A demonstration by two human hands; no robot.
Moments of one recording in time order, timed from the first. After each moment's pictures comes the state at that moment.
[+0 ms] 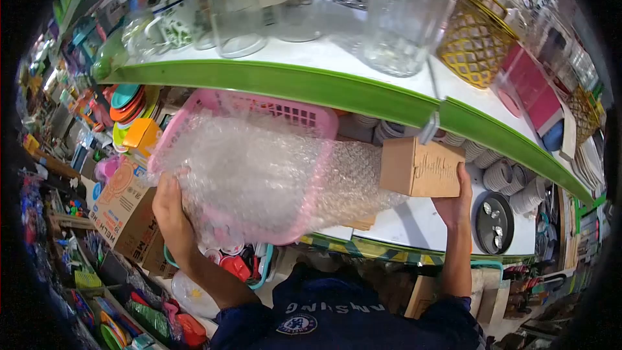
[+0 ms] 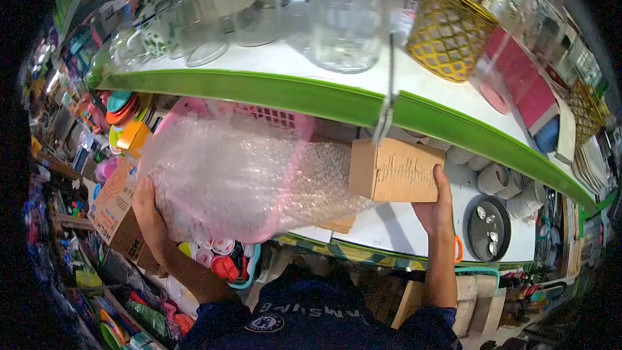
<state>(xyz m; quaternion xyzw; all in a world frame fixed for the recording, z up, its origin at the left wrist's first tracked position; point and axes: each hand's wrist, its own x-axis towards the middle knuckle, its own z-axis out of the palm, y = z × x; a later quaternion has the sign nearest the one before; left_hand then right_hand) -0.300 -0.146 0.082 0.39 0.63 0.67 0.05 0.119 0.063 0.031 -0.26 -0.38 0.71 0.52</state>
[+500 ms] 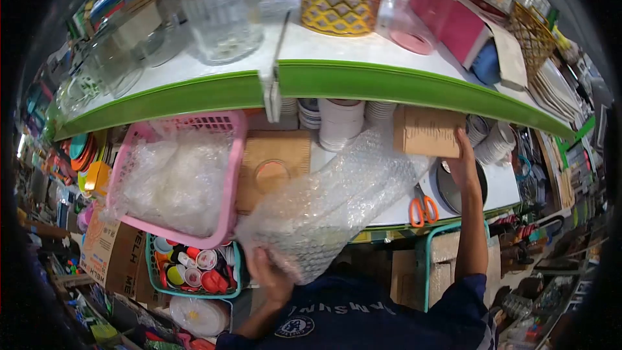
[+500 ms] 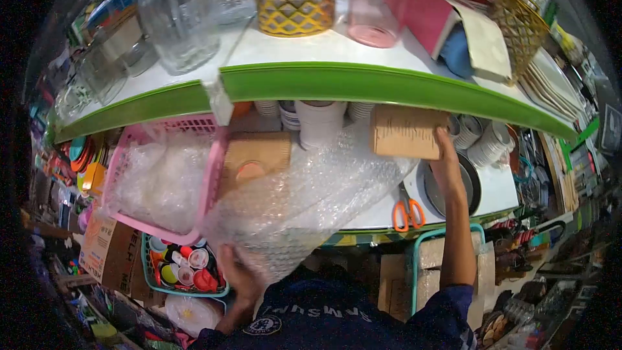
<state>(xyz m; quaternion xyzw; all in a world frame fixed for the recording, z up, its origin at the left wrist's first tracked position) -0.059 -0.146 -0.028 0.23 0.46 0.77 0.38 0.308 0.096 0.017 -0.39 -0.42 0.56 0.60</state>
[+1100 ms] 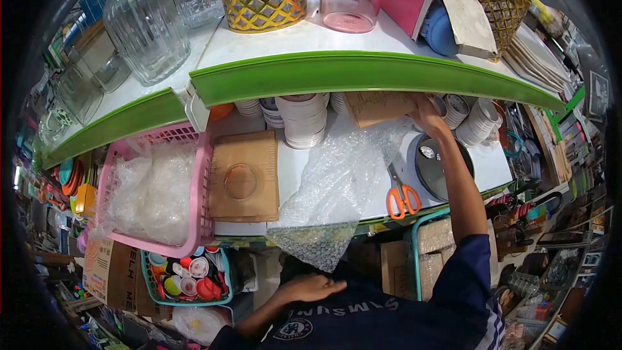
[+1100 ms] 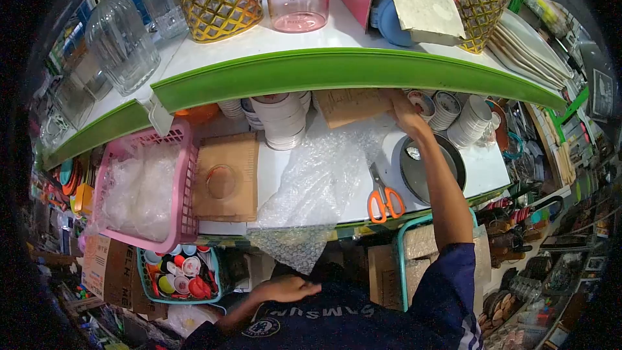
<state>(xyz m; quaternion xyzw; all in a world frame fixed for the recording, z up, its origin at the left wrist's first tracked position) -0.003 -0.119 -0.074 0.67 0.39 -0.18 0.60 0.303 0.171 0.028 -0.49 -0.55 0.49 0.46</state>
